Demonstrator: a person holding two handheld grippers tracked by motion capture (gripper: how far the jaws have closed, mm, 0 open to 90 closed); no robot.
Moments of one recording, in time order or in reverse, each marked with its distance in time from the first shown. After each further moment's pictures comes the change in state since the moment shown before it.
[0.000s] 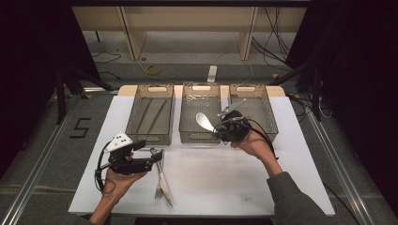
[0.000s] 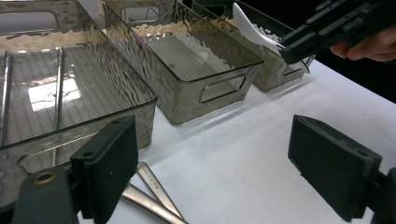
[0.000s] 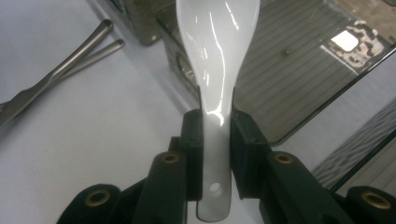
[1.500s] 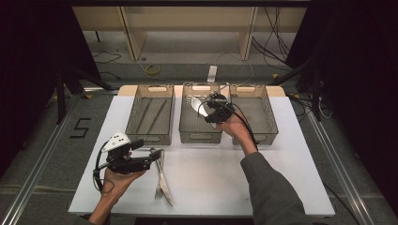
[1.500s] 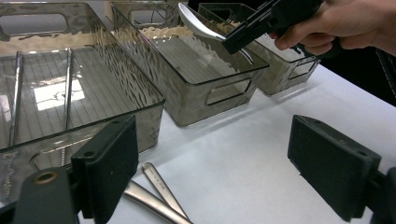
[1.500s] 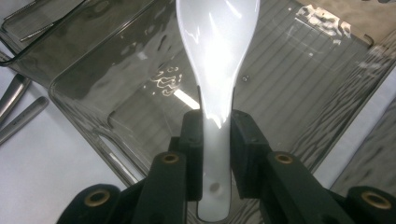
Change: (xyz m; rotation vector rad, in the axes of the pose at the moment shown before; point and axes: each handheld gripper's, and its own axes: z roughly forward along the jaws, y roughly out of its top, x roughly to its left) left arm 0.003 0.001 -0.002 -0.008 0.017 -0.011; right arm -0.036 0.048 0.062 0.060 -0.090 0.165
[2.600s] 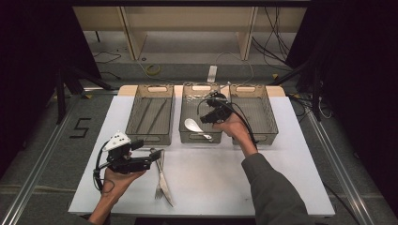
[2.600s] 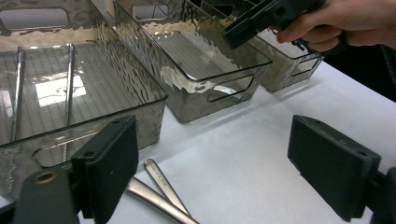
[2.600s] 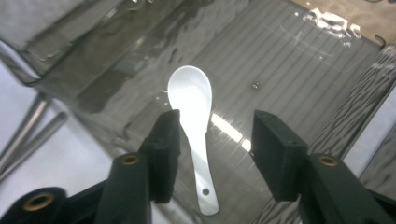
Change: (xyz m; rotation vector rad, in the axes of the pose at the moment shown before) left arm 0.001 0.000 0.001 0.020 0.014 -0.008; right arm 0.002 0.001 -0.006 -0.041 0.047 0.048
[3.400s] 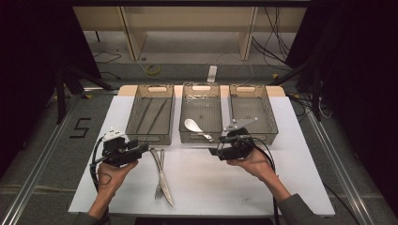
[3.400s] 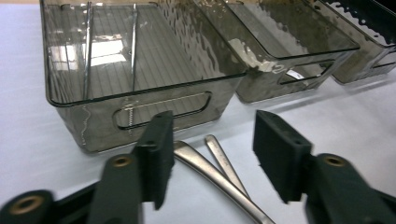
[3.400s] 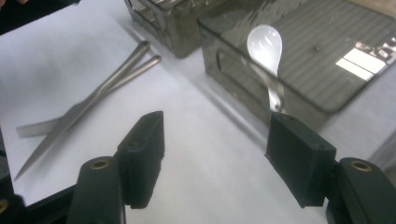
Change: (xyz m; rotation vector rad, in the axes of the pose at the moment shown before) left arm 0.037 -0.003 0.011 0.122 0.174 -0.103; right arm 0.042 -0.111 -0.065 -0.164 0.123 -0.104
